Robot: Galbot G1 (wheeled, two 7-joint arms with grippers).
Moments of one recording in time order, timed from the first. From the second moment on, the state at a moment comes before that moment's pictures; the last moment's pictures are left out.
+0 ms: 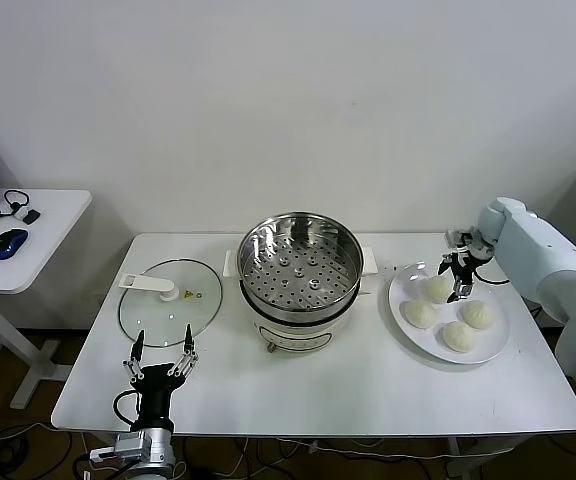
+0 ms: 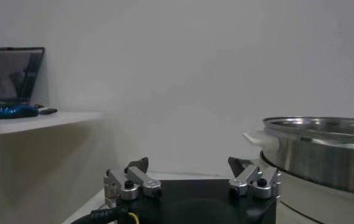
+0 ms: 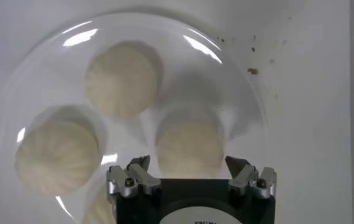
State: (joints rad) left arm 1.62 -1.61 -0.56 -1.93 -0.01 -0.20 -0.07; right arm 0.14 1.06 -0.90 0.28 -0.04 0.21 -1.12
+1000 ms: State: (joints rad) left arm 1.62 -1.61 -0.57 -1.94 -0.01 -0.21 -0.07; right arm 0.16 1.05 -0.92 0.31 -0.04 0.21 -1.13
